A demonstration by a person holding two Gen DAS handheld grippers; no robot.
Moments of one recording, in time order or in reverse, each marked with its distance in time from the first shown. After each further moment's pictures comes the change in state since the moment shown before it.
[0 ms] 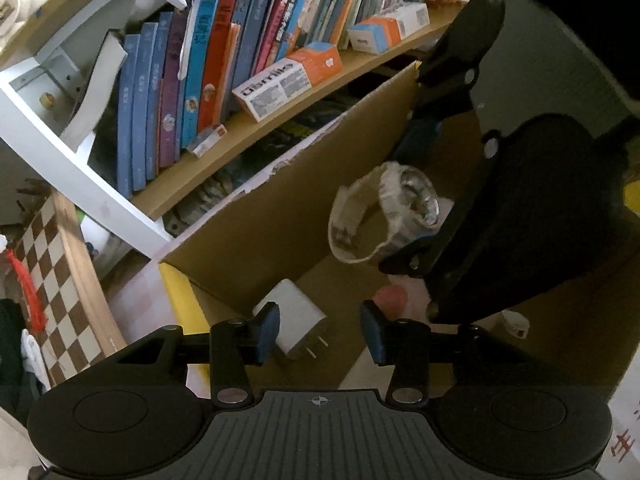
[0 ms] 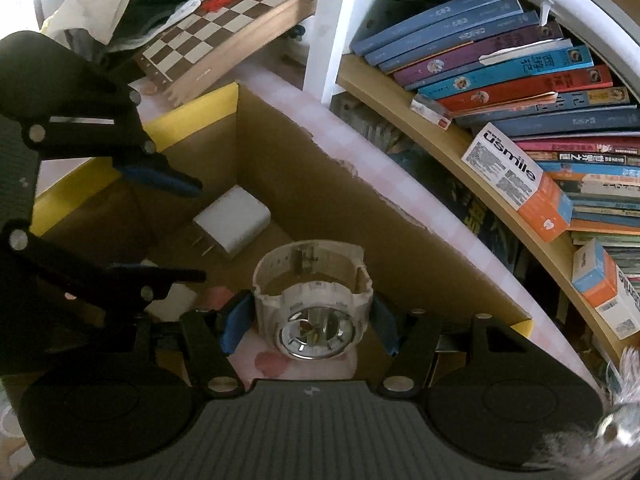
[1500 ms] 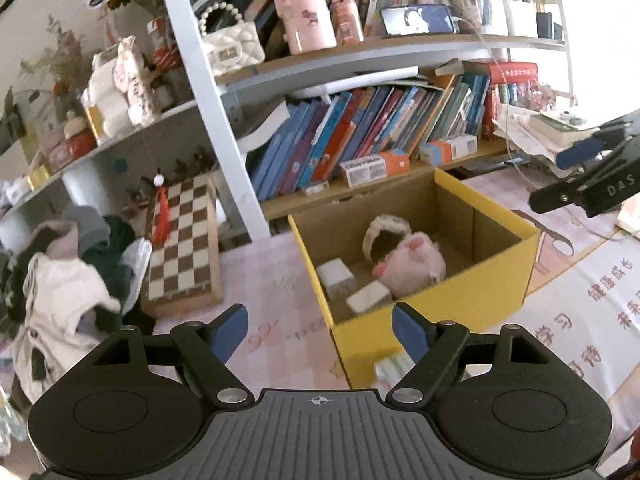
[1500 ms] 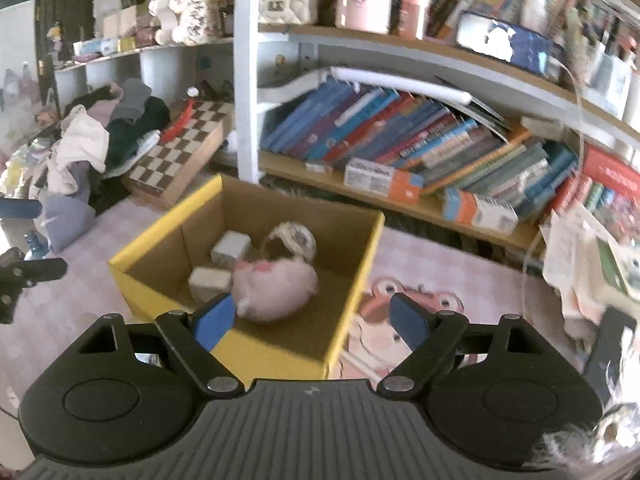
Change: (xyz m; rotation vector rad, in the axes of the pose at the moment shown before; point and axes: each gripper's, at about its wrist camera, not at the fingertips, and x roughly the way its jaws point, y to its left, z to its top) left arm -0.182 -0.042 -0.138 -0.345 -0.311 0.192; right arm -0.194 0.057 -0.133 0.354 -0.308 -0.199
